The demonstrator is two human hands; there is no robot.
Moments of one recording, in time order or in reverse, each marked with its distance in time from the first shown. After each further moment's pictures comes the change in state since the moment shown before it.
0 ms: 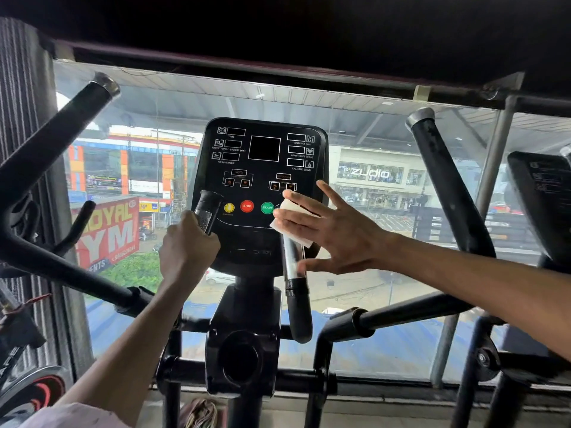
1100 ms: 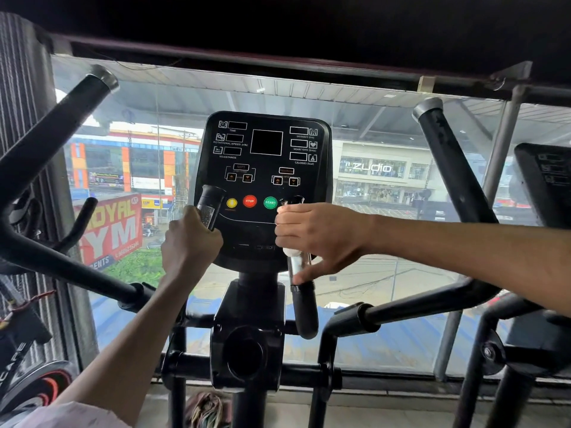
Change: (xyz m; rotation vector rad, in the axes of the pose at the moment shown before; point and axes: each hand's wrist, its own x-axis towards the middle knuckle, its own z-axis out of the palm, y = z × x) left_hand -0.001 -0.001 -0.003 0.015 -0.014 0.020; right_hand 0.032 -0.003 0.002 0.075 0.001 -0.342
